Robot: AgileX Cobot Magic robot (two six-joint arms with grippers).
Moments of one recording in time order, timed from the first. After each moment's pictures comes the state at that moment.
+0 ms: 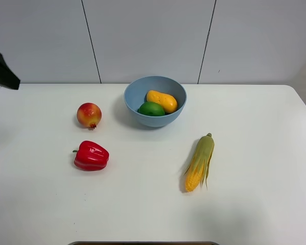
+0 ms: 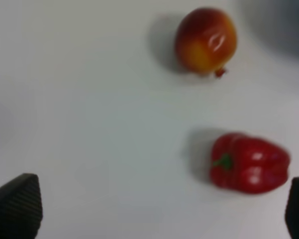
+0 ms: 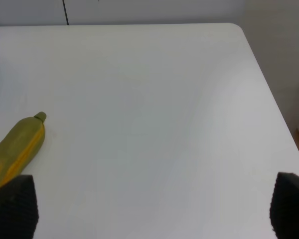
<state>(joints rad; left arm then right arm) 0.01 1.30 -1.21 -0.21 0.99 0.25 0.02 0.00 -0.57 -0.08 1.10 0.08</state>
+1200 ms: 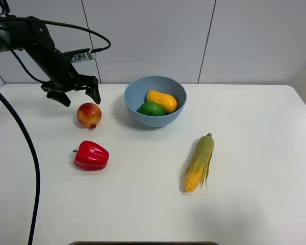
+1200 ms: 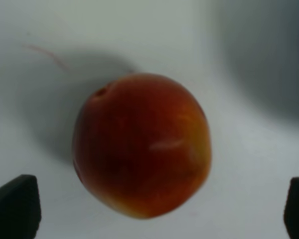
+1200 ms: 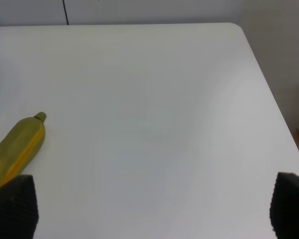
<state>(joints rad) -0.17 2.15 -1.65 -0.25 0.92 0.09 0.02 0.00 -0.57 -0.08 1.10 0.08</state>
